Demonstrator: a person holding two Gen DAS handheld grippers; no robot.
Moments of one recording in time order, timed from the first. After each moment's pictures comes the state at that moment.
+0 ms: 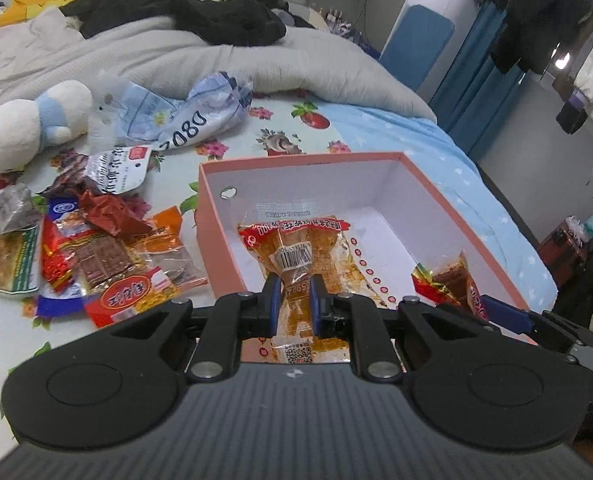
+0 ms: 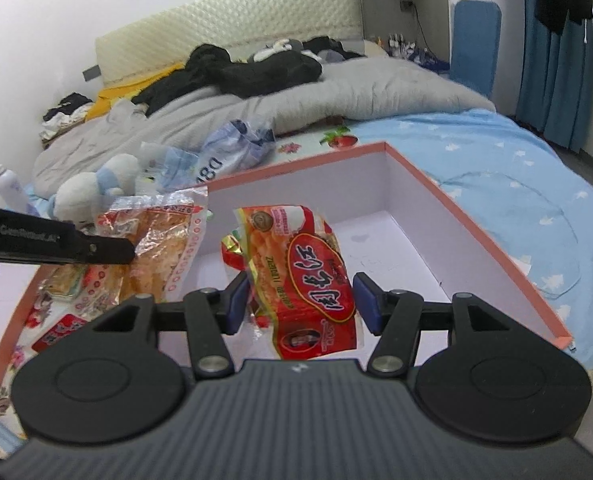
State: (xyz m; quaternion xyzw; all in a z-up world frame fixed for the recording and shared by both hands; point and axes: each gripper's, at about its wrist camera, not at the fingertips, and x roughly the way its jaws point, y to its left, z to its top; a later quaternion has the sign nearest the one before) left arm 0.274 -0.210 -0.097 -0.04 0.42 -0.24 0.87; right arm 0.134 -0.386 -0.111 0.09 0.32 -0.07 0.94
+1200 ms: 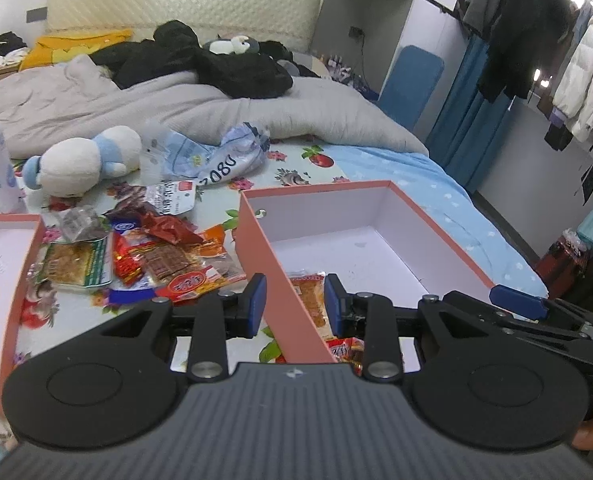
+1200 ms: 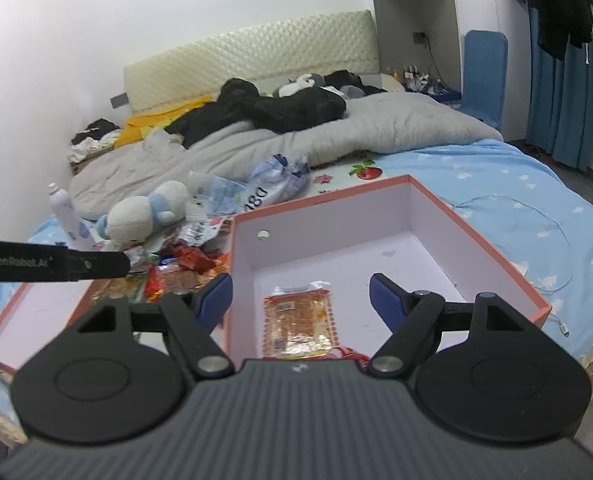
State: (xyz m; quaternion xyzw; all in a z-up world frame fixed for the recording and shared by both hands) left arm 0.153 -0.127 -0.029 -0.03 0.35 -0.23 0.91; right arm 0.053 -0.329 -0.051 0.10 0.25 -0.04 0.96
